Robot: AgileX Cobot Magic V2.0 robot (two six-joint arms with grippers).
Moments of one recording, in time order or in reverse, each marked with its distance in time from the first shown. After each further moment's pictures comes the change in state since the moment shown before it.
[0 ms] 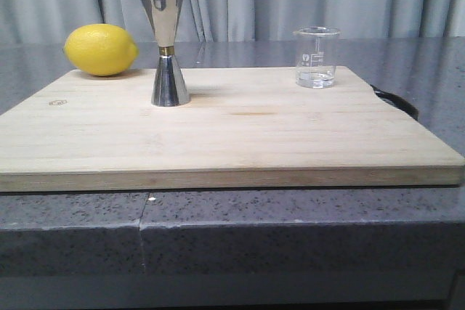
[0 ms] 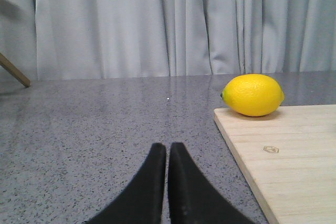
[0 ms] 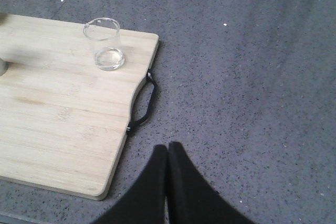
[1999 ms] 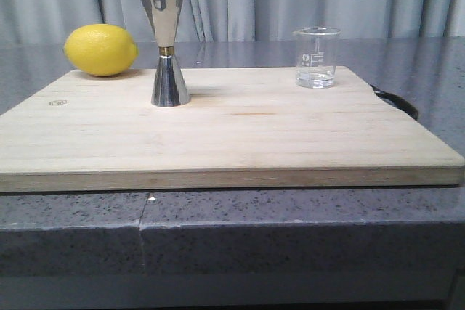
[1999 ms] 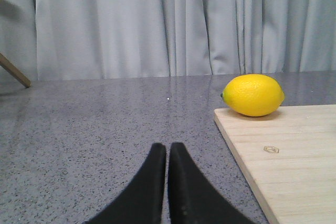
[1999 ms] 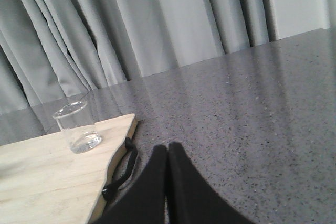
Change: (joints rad) left arm 0.000 0.000 0.000 0.002 0.000 0.000; right arm -0.343 -0.527 0.769 0.271 -0.802 0.002
